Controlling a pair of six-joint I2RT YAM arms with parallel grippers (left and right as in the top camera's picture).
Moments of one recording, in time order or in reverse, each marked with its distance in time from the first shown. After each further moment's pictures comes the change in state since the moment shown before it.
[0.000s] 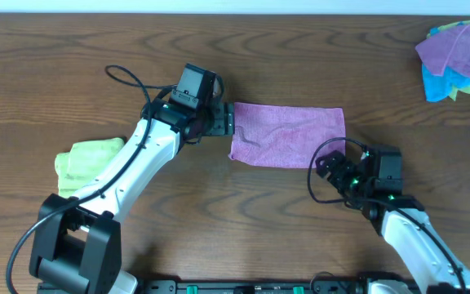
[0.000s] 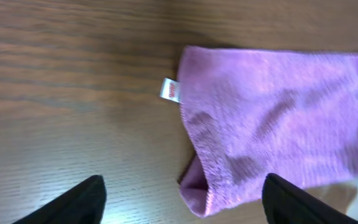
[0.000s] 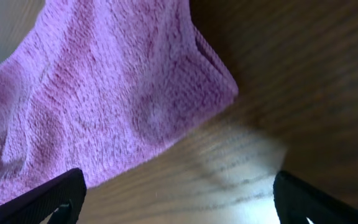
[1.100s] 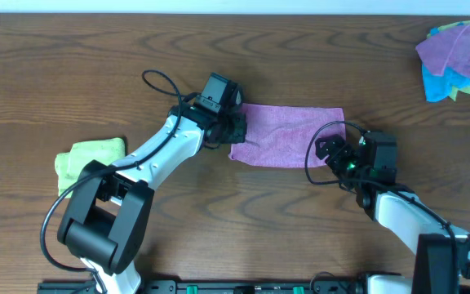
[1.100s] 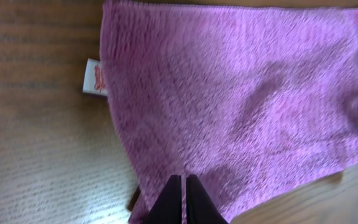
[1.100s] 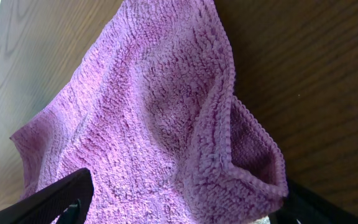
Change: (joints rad) left arm -0.070 0.174 0.001 0.141 0.092 -0.033; right arm 0.000 0.210 0.025 0.311 -0.012 0.072
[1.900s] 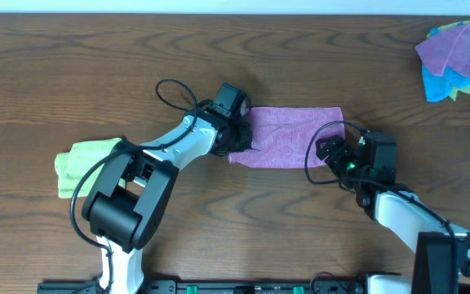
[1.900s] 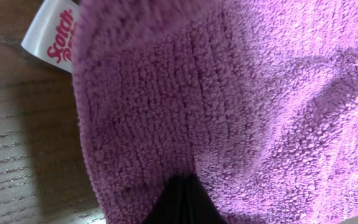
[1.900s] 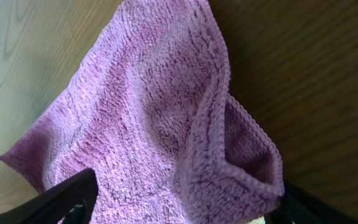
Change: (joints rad) left arm -0.031 0.158 0.010 0.035 0.017 -0.097; right arm 0.000 0.010 0.000 0.015 0.000 0.001
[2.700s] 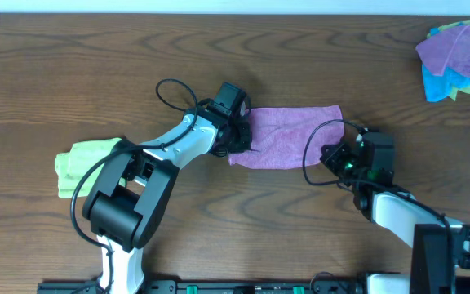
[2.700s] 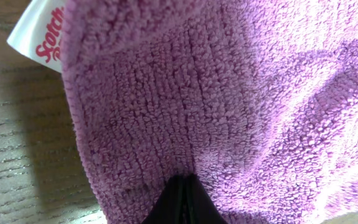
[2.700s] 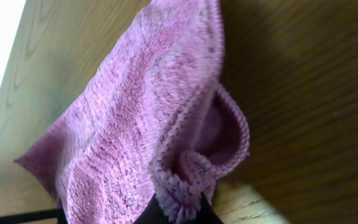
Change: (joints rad) left arm 0.001 0.004 0.013 -0.041 0.009 0.000; right arm 0.013 0.033 -0.024 0.129 -0.033 -0.006
